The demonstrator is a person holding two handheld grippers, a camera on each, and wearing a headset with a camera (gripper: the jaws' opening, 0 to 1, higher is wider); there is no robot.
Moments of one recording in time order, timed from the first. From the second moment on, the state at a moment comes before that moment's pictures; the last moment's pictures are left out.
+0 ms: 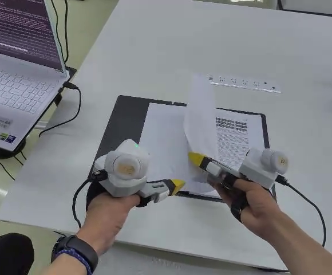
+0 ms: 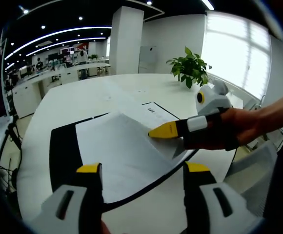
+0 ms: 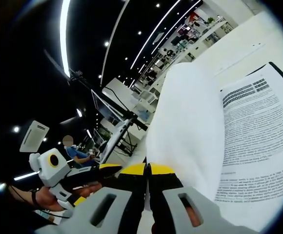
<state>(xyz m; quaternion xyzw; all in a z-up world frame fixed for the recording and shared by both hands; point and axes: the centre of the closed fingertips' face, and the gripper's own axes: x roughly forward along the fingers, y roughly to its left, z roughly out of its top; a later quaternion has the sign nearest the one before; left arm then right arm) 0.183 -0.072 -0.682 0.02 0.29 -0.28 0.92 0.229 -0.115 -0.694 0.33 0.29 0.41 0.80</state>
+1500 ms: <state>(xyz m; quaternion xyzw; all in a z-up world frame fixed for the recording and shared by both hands) 0.174 -0.043 -0.688 0.01 0.30 -0.26 0.92 0.231 -0.015 -0.763 0.32 0.39 0.39 0.77</state>
